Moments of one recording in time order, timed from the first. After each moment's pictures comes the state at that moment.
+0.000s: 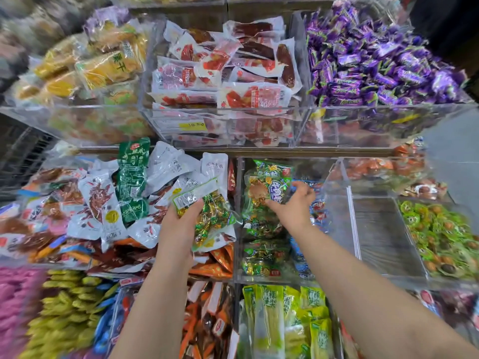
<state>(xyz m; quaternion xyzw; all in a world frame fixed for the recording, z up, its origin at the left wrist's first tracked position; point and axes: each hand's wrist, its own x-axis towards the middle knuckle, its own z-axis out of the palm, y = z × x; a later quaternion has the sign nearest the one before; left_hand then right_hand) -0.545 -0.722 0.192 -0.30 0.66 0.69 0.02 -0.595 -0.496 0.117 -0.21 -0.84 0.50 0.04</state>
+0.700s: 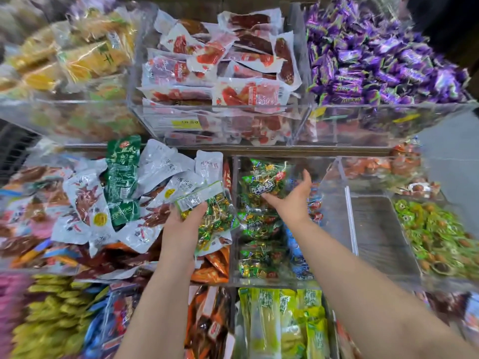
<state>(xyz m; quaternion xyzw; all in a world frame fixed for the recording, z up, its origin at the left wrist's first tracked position) -0.549 -0.710 0.182 -0.27 0.65 0.71 0.03 -0.609 -0.491 0.120 -0.23 -0.81 0.53 0.05</state>
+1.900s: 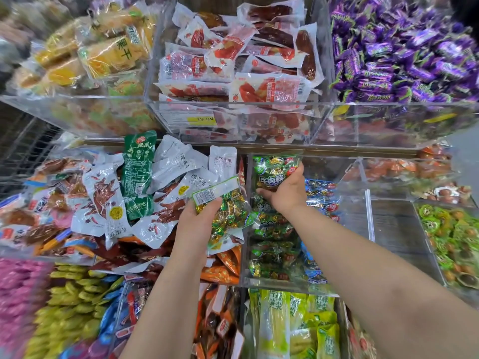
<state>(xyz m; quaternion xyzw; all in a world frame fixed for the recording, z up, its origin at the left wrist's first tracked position) -0.557 -0.710 0.181 -0.28 0.65 0.71 0.04 -0.647 -0.519 0.116 -0.22 -0.88 0.42 -0.03</state>
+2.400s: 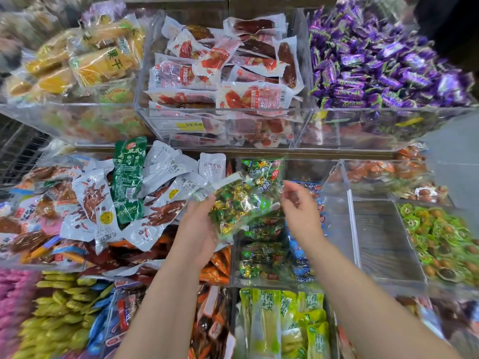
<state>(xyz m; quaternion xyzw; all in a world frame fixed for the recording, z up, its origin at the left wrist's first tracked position) -0.551 -0.685 0.217 -0.26 0.46 0.84 0.14 -0.573 -0.493 0.147 -0.13 -0.79 0.59 0.09</state>
